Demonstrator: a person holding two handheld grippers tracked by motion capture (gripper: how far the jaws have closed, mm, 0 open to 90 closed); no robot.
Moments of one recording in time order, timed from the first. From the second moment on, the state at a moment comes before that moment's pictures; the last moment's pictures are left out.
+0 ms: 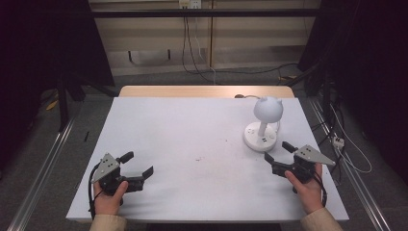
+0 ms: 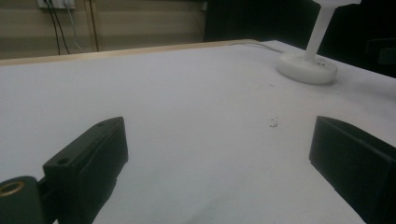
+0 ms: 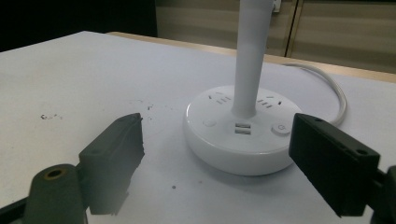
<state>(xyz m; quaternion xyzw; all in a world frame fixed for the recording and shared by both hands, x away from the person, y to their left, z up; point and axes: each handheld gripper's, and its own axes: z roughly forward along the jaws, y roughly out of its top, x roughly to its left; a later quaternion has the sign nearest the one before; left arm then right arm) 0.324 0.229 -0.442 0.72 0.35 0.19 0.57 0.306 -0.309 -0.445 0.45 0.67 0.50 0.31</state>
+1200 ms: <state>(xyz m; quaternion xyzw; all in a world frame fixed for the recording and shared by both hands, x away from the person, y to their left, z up) 0.324 0.229 -0.441 0.71 0.35 0.19 0.57 0.325 -0.315 -0.441 0.46 0.67 0.49 0.31</state>
